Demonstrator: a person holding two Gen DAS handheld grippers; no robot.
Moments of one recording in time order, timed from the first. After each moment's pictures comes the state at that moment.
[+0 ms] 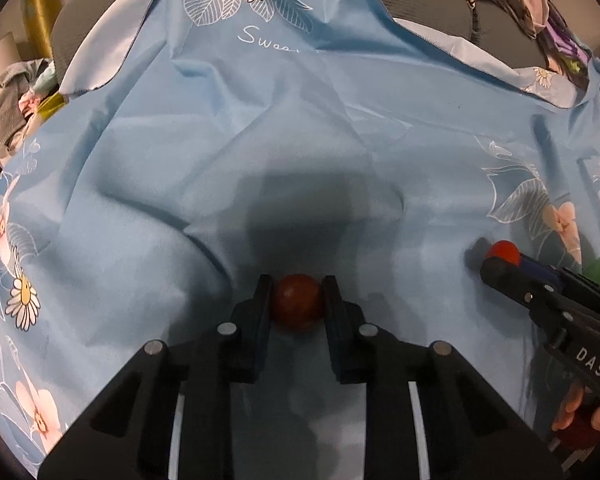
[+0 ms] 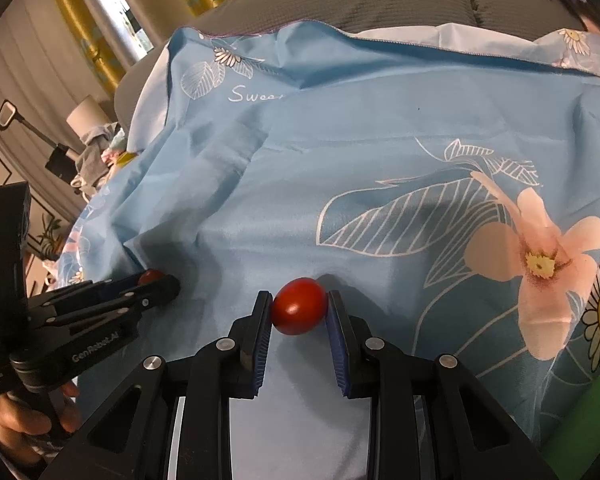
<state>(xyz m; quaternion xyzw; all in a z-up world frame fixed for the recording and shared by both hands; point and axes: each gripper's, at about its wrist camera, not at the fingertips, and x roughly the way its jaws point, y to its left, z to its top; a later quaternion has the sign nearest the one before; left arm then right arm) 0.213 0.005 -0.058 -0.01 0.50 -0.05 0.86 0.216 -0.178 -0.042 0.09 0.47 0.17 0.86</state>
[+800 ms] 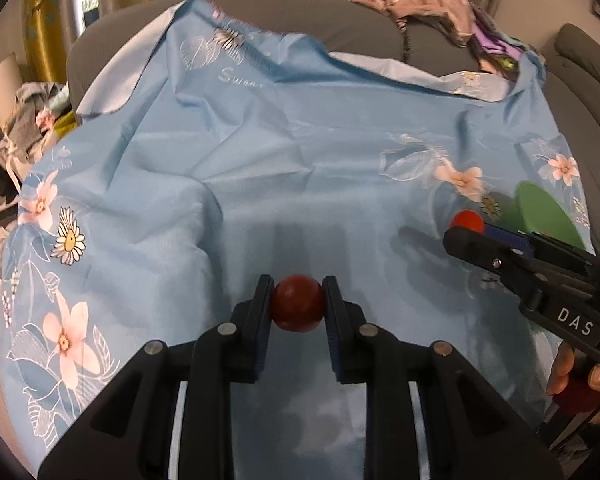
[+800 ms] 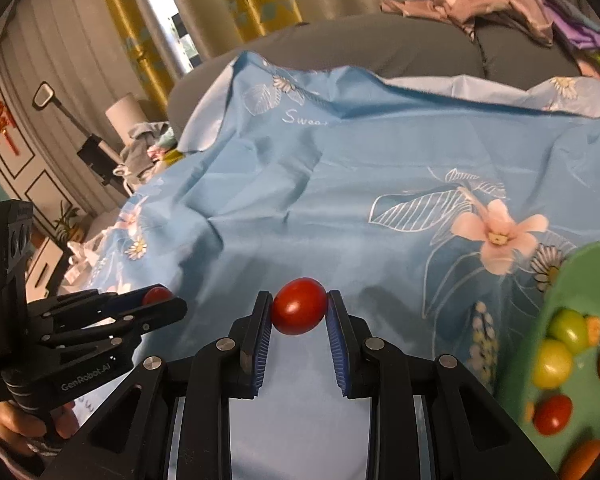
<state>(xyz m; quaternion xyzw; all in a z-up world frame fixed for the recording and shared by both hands) 0.099 -0.006 0.005 0.00 0.45 -0.11 0.89 0.124 -0.169 0.023 0.07 0.42 0.20 0.88</state>
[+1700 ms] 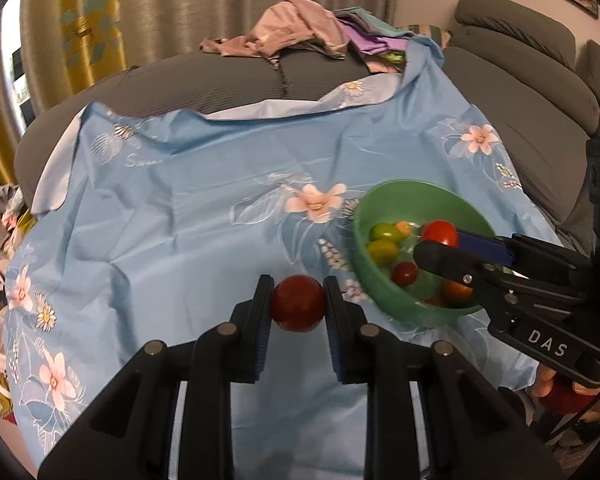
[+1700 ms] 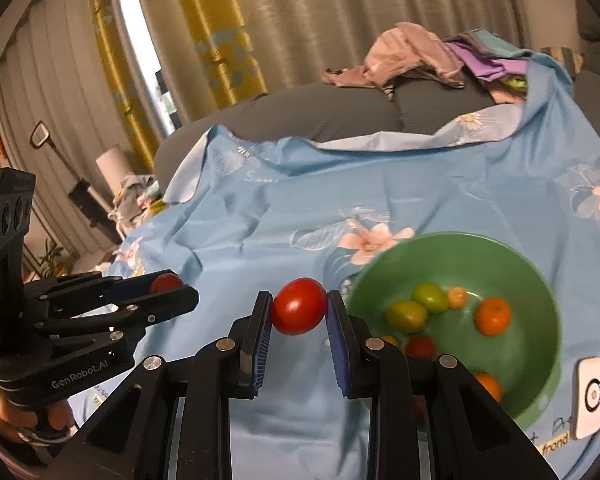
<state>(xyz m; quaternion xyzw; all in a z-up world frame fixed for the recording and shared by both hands) 0.043 -0.125 0.069 0.07 0.38 -0.21 0.90 0.033 -0.267 0.077 0.09 0.34 0.13 0.93</state>
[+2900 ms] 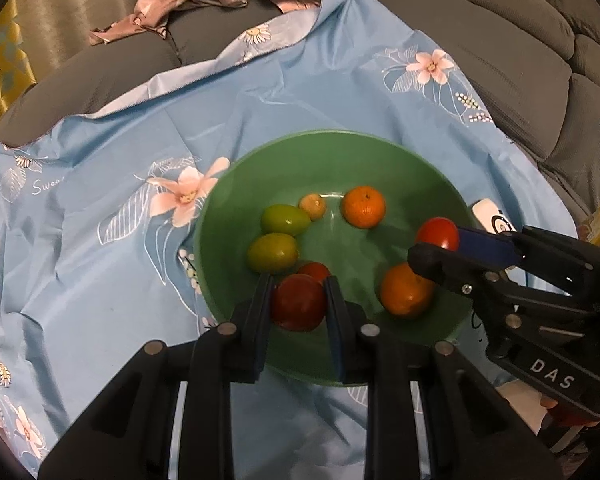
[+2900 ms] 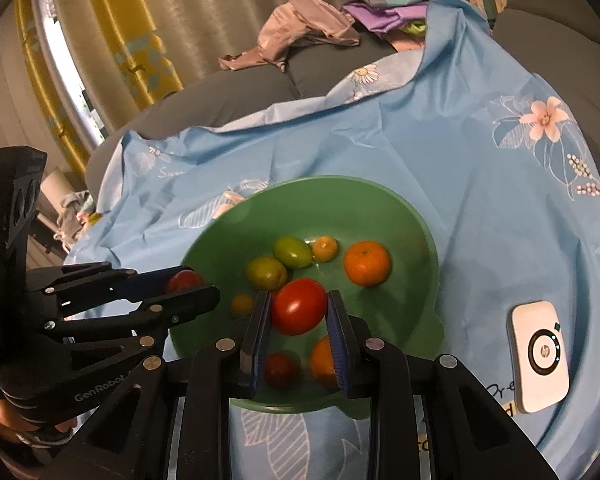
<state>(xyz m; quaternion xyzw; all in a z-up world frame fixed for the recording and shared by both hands) 0.070 -0.256 0.015 0.15 0.44 -0.29 0.84 0.025 -0.367 0.034 0.13 0.39 0.04 0.91</state>
